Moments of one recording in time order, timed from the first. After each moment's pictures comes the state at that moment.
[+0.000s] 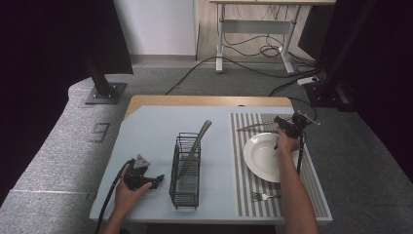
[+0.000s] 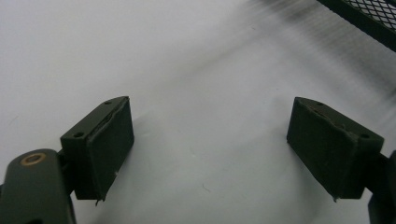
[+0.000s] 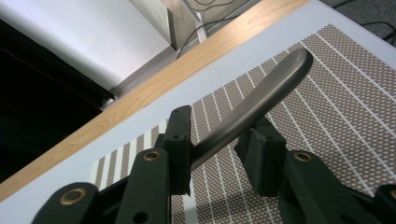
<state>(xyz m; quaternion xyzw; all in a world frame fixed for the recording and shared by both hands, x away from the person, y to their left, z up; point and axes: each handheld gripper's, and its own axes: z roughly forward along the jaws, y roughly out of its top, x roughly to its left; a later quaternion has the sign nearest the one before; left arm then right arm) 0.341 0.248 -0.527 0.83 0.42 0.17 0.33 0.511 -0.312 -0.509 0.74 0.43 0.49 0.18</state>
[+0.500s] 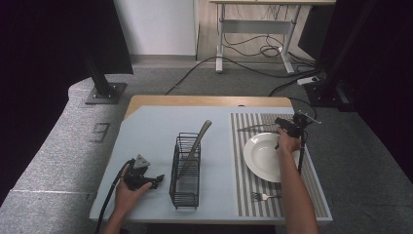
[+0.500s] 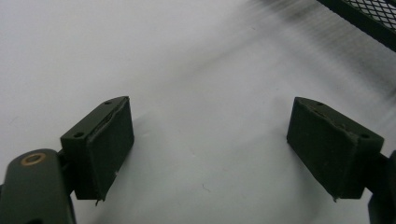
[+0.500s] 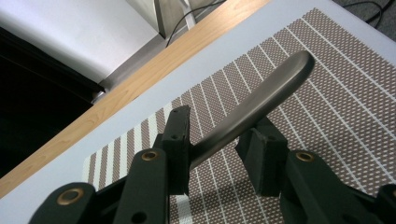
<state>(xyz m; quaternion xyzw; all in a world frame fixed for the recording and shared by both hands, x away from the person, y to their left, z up) 0.341 0.248 -0.527 0.83 0.42 0.17 0.33 0.512 -0.316 -0.507 0.76 0.43 0.46 0.16</state>
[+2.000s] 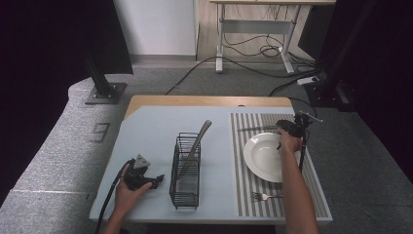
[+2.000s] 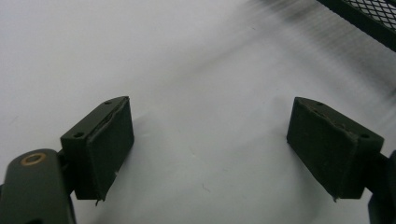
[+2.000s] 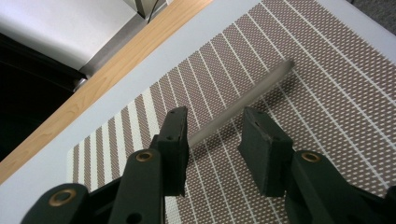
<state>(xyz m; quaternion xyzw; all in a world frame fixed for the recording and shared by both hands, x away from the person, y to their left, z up) 0.341 0.248 -0.527 0.83 0.42 0.17 0.33 0.514 -0.322 -0.504 0.80 0.42 0.41 0.12</state>
